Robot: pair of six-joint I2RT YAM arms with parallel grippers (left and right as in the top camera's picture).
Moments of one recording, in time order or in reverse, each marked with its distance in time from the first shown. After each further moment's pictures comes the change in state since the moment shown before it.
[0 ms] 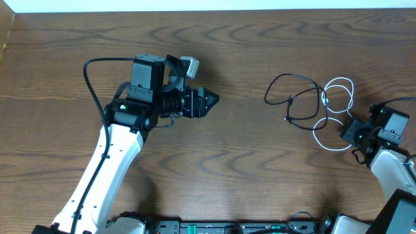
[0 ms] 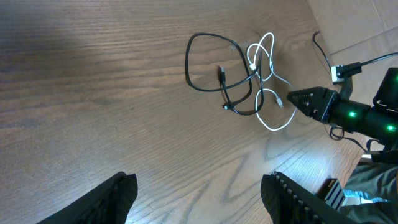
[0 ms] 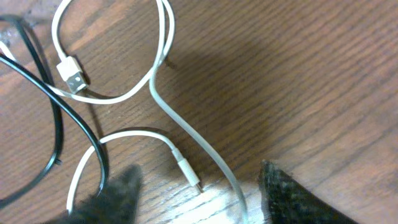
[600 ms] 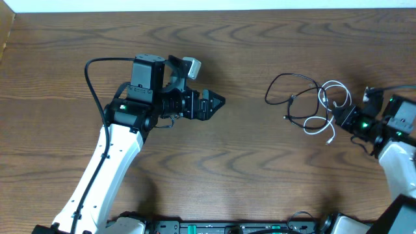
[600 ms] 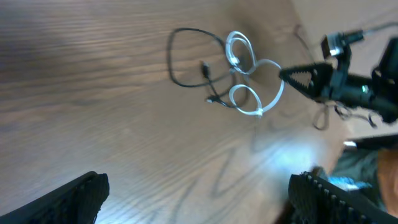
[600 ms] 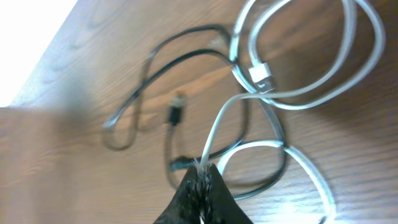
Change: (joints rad) left arm 0.000 0.000 0.000 -0.002 0.084 0.028; right arm 0.000 -0.026 0.177 -0.180 -0.532 0.079
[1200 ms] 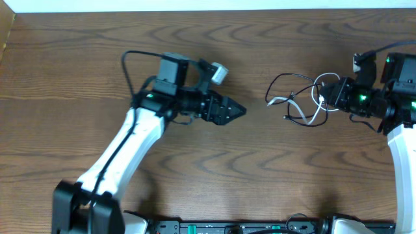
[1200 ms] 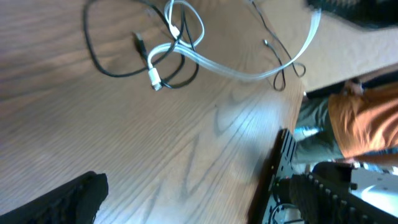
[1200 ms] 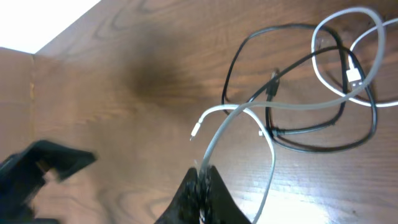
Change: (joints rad) left arm -0.109 0.200 0.000 0.148 0.194 0.074; right arm 0.269 -0.059 0.511 -0.586 0.106 0.018
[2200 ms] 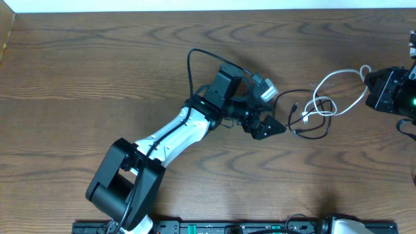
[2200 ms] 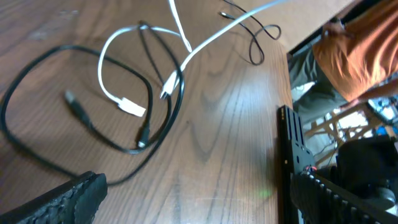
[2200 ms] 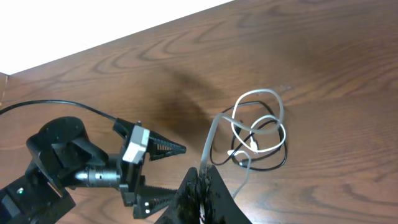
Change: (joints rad) left arm -0.260 0.240 0.000 0.425 0.011 0.059; right arm 0.031 -0.014 0.737 -0.557 0.252 -0.070
